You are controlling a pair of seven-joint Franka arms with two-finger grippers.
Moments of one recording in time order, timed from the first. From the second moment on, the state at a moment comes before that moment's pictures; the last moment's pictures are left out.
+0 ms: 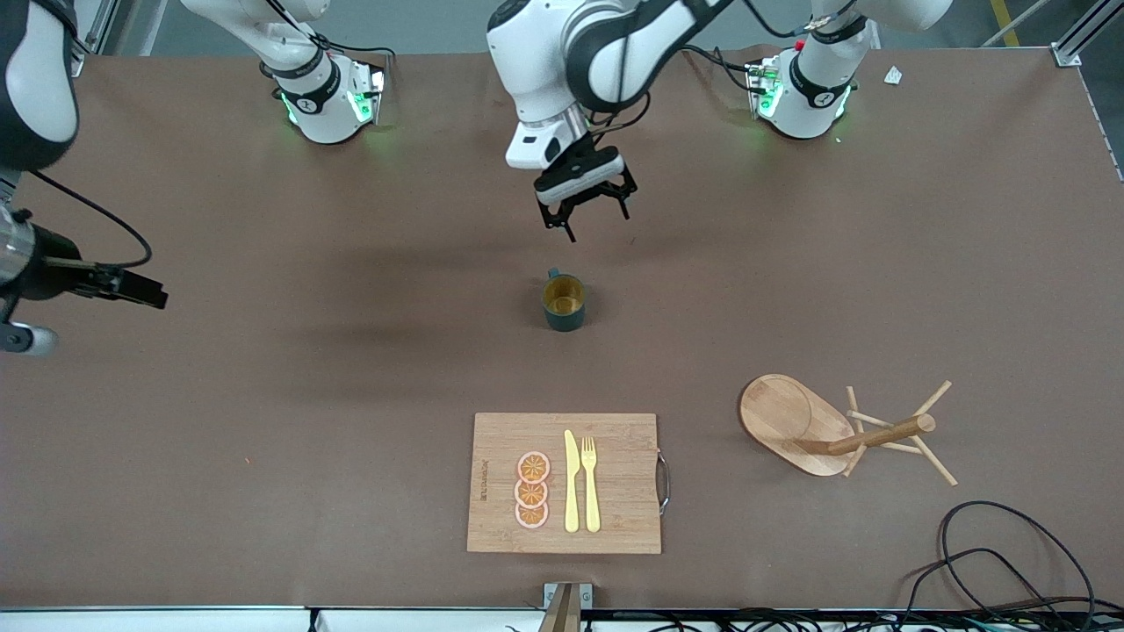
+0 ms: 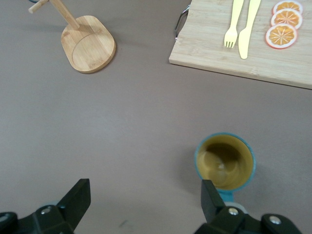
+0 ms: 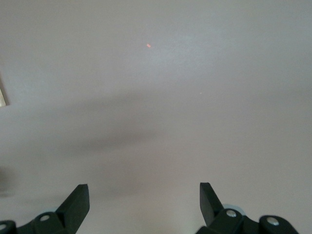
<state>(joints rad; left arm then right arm) -0.69 0.39 -0.46 -1.76 0.75 1.87 -1.74 -0.09 0.18 0.06 -1.44 -0.04 1.54 0.15</state>
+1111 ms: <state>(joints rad) -0.79 0.58 -0.46 -1.73 1.09 1.91 -2.08 -0.12 -0.01 0.06 -1.60 -0.04 1.67 0.13</state>
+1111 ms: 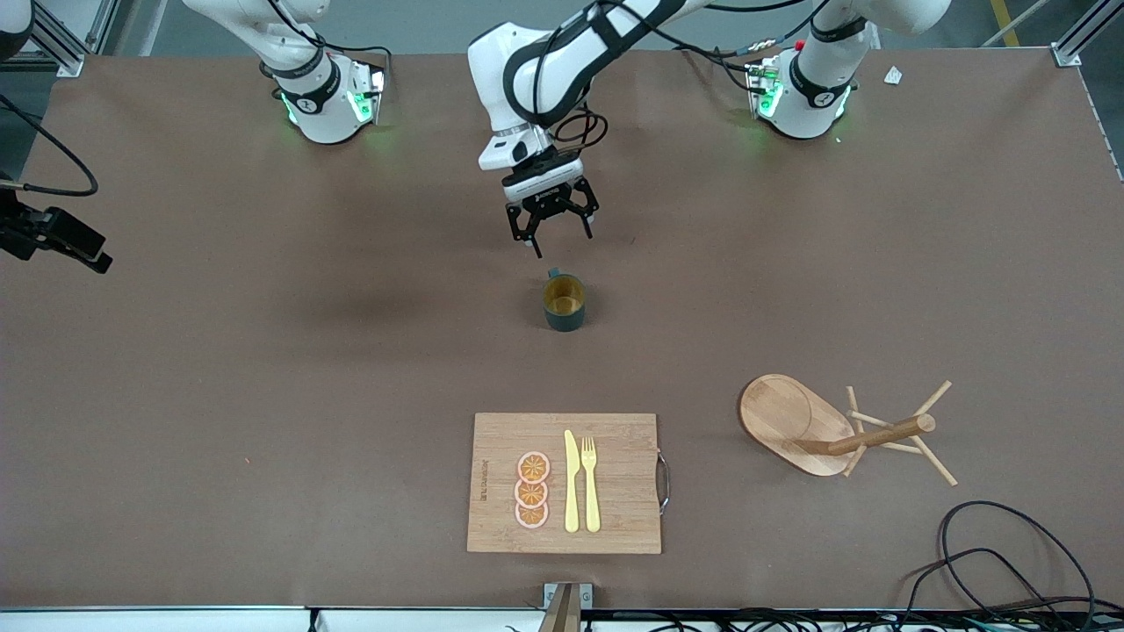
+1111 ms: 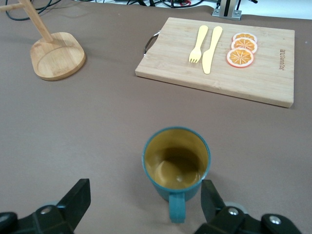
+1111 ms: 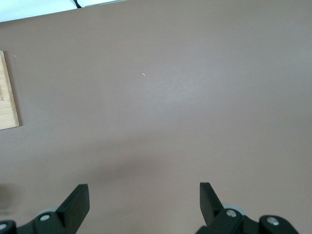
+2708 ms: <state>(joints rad) -0.82 0.74 -0.44 -1.84 1.57 1.90 -2.48 -0.12 -0.05 0.06 -1.67 -0.04 1.68 0.13</state>
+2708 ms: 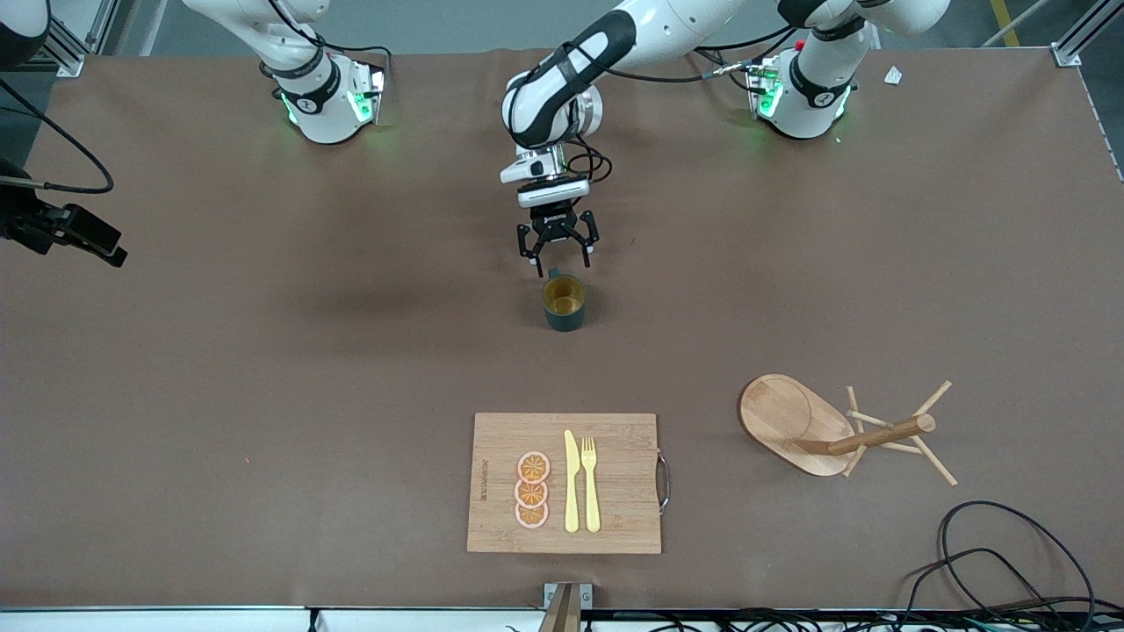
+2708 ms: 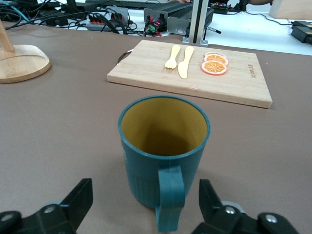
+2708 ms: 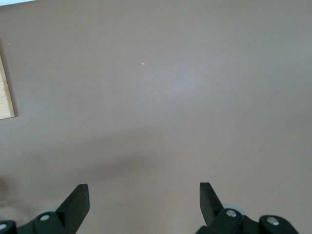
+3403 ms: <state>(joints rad) -0.80 0.76 -0.44 -1.84 1.62 1.90 -2.48 -0.12 -0.08 0.07 -1.63 -0.04 1.63 0.13</state>
